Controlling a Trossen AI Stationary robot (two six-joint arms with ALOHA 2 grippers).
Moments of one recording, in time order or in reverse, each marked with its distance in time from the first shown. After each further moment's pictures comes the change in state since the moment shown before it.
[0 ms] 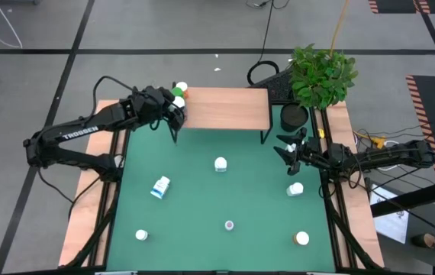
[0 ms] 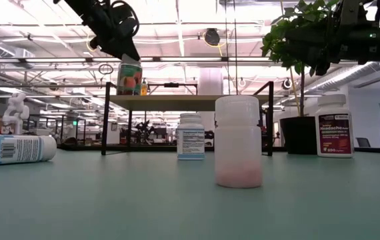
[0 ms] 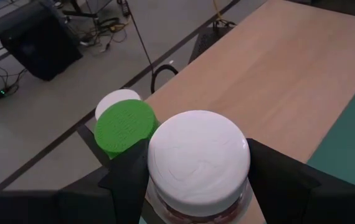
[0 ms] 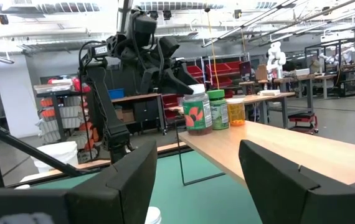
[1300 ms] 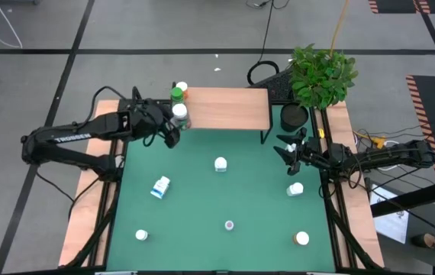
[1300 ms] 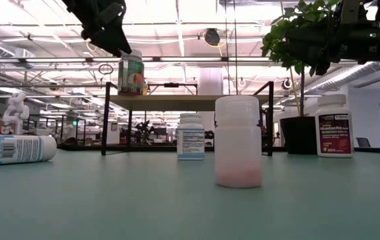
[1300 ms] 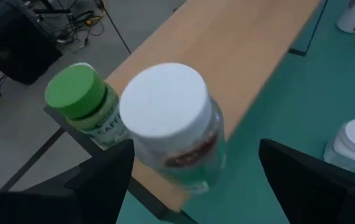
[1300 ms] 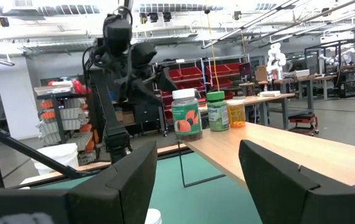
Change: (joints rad) left arm -0.218 -0.070 -0.003 -0.171 -0.089 -0.057; right arm 0.000 0.000 0.000 0.007 0.000 0.002
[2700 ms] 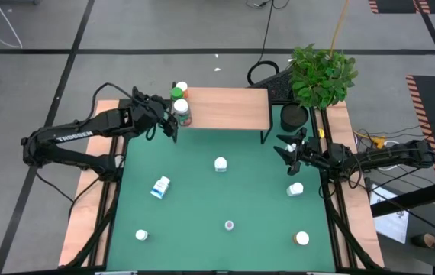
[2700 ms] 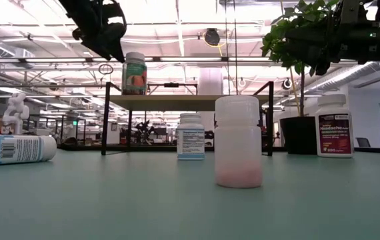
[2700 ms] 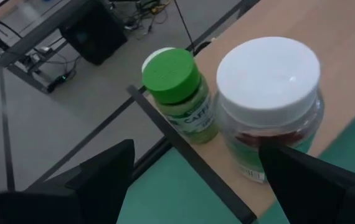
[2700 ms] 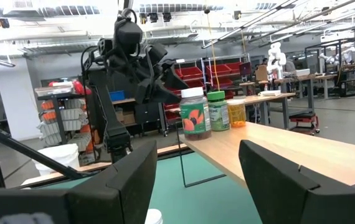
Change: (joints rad) left arm 0.091 0.018 0.001 -0.028 -0.192 -0.014; right arm 0.000 0.000 0.000 0.000 0.000 0.006
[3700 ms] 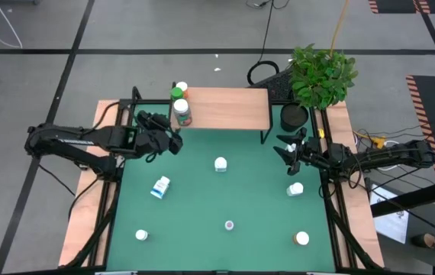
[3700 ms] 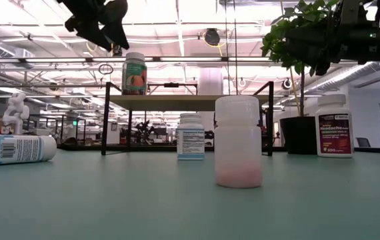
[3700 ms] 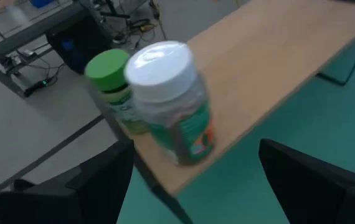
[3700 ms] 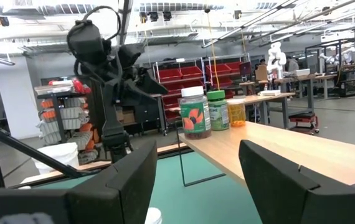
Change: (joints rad) left arm -0.340 0.041 -0.001 -0.049 -0.213 -0.355; right arm 0.000 0.000 0.000 -0.009 -0.001 -0.004
